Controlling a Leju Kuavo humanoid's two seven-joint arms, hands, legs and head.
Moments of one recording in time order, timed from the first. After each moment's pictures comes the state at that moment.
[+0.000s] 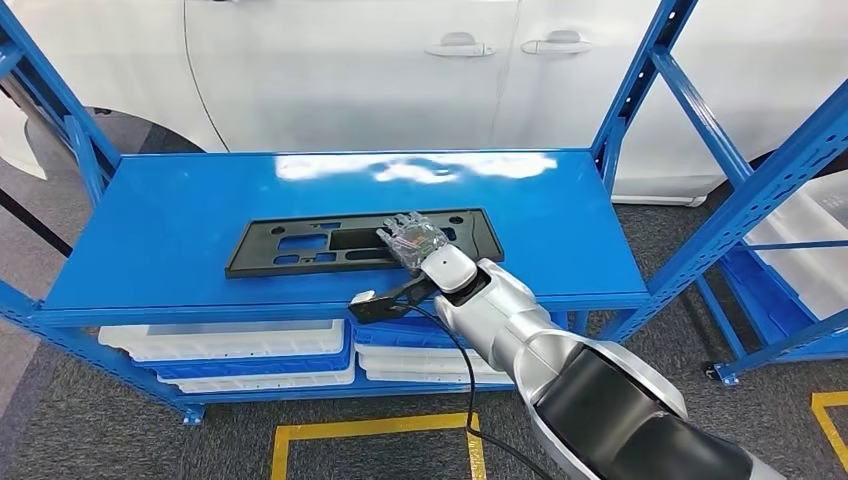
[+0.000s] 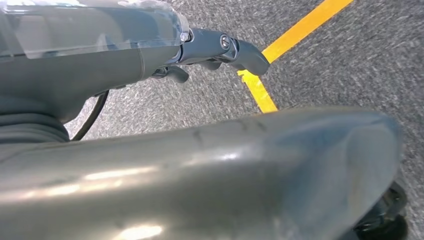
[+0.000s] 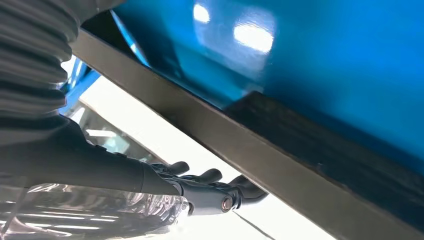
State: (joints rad) left arm -0.15 -0.22 0.89 -0.19 -1.48 0.16 0.01; right arm -1.01 0.24 0.74 -0.28 1.38 -0.09 0.04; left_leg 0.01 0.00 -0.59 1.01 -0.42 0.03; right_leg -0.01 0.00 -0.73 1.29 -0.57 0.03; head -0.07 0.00
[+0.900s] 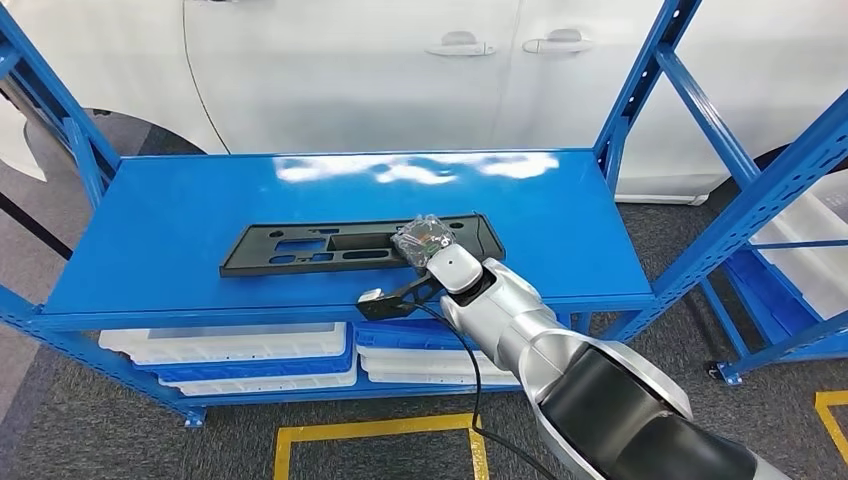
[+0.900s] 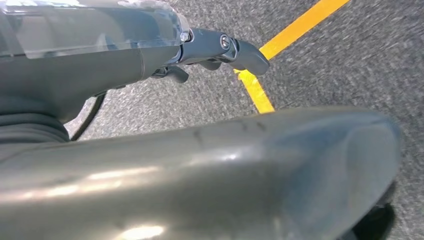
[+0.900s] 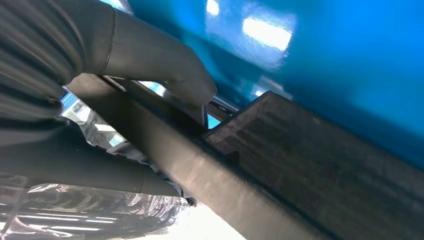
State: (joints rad) left arm -0.14 -0.23 0.90 -0.19 -1.45 0.16 -0.01; right arm -1.01 0.23 0.74 -0.28 1.41 -0.09 0.04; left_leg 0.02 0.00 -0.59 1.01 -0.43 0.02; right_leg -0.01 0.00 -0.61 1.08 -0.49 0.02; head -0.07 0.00
